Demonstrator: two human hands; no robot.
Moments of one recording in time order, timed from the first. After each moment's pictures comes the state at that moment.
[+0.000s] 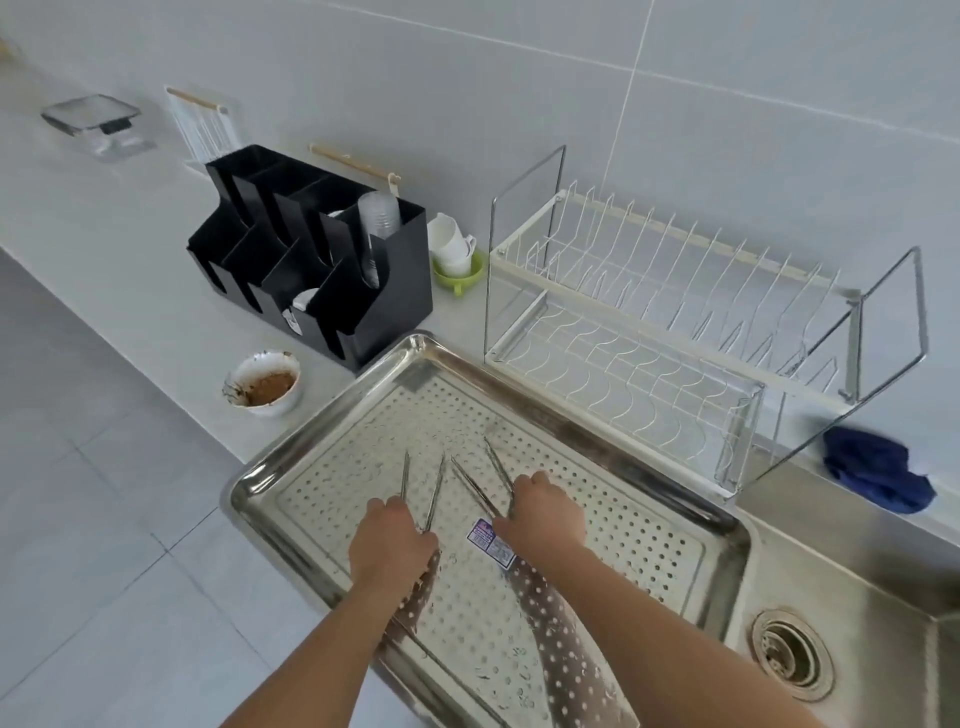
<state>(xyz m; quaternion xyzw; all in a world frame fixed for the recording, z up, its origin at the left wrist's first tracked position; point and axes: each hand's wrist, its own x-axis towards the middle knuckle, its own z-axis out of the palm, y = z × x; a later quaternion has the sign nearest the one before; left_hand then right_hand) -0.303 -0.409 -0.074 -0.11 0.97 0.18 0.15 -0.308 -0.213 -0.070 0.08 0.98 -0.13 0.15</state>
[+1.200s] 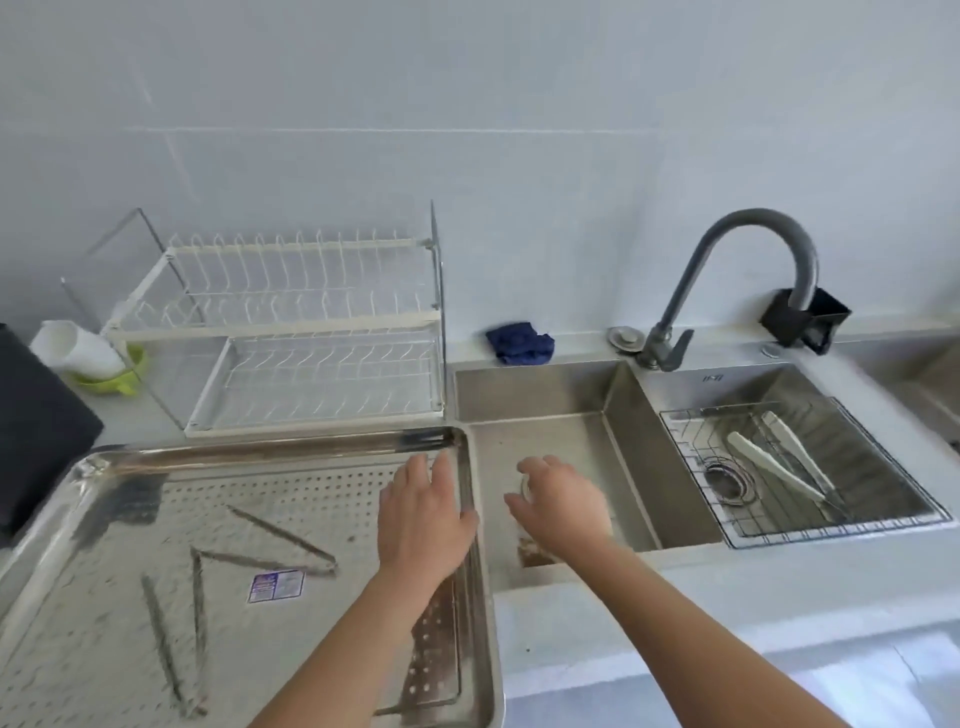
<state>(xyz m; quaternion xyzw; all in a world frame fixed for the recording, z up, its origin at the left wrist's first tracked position) -0.186 -0.183 0.009 0.41 0.91 0.12 0.02 -0.071 -0.046 0.001 0.37 0.91 -0.17 -0.07</state>
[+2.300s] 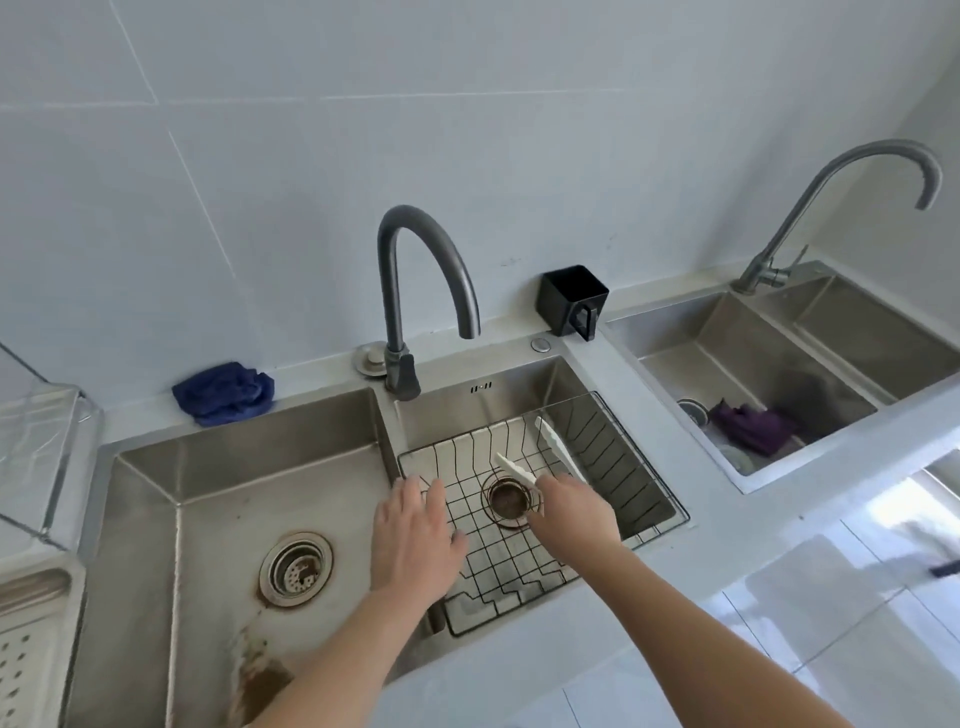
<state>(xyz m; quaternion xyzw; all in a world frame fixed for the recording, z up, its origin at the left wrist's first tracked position) 0.033 0.160 -0.053 0.54 0.83 0.09 0.09 0.202 0.281 -0.040 0.53 0.83 -0.15 0.04</state>
